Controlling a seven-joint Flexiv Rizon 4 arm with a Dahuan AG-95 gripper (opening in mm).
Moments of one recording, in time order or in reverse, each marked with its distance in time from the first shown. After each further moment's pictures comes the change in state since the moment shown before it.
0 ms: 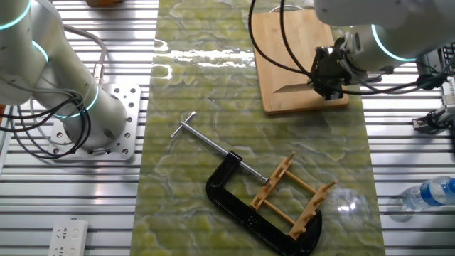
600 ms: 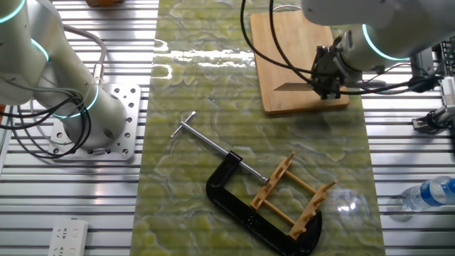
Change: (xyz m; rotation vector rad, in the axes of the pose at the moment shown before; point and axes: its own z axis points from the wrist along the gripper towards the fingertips) arm -0.001 0.000 0.000 -0.013 -0.065 0.109
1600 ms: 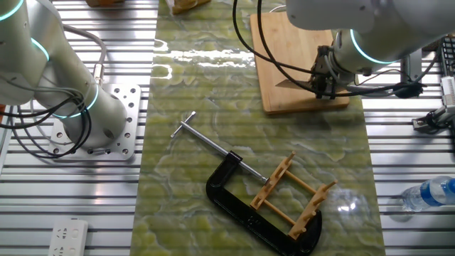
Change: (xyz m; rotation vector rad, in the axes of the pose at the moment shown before) arm -0.005 0.005 0.013 -0.009 -0.026 0.093
